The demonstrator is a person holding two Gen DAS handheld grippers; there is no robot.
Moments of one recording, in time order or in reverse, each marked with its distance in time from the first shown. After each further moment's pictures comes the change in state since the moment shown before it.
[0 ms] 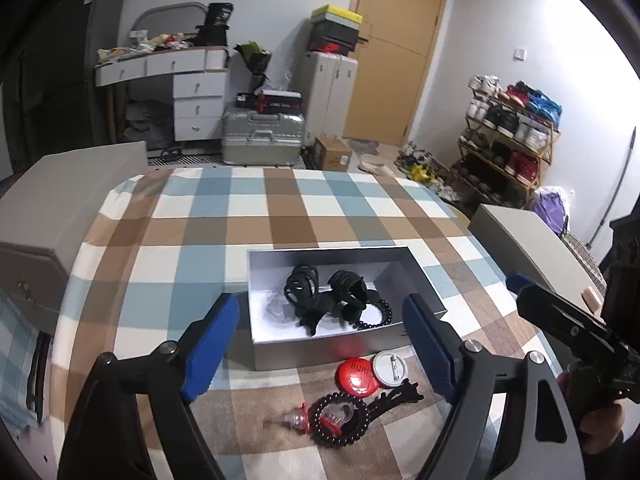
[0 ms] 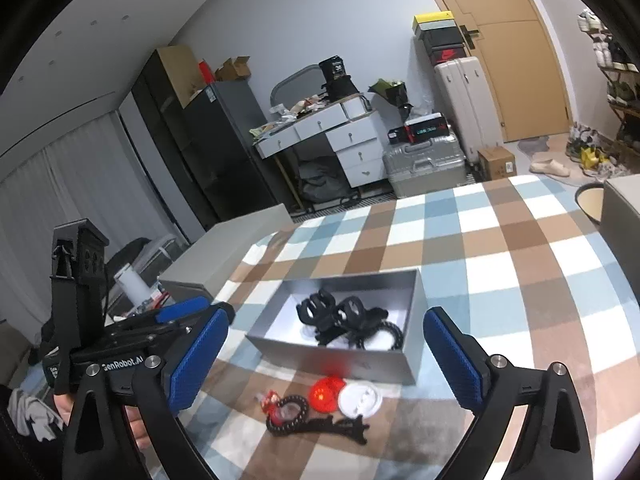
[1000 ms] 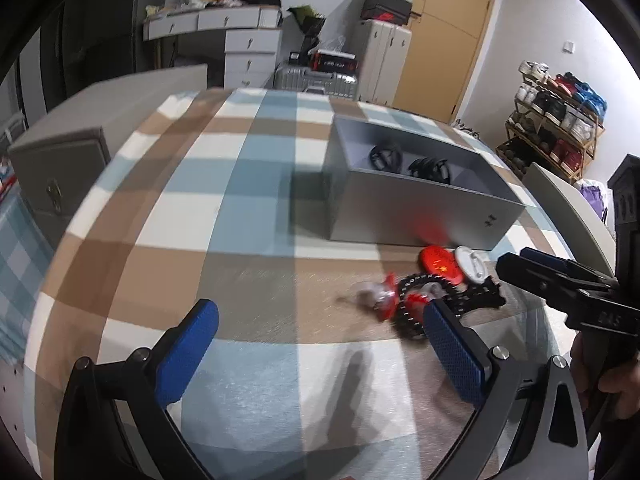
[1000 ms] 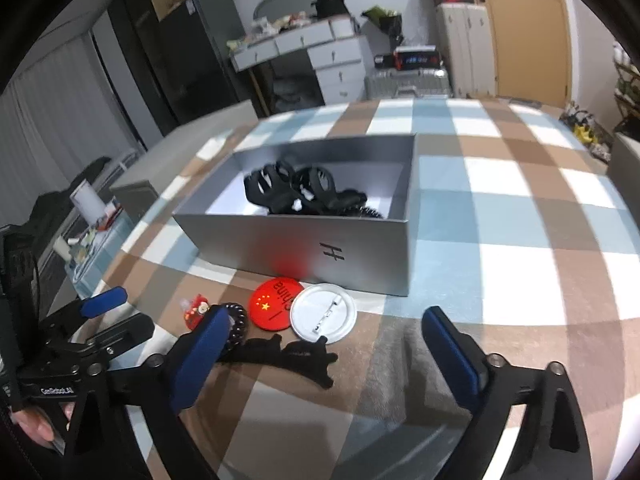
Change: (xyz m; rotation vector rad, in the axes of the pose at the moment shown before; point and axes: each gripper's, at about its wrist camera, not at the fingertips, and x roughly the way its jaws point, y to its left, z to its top) left arm 0.007 0.039 -0.087 -0.110 0.117 0.125; right arm 0.071 -0.009 -0.061 -0.095 0.307 -0.128
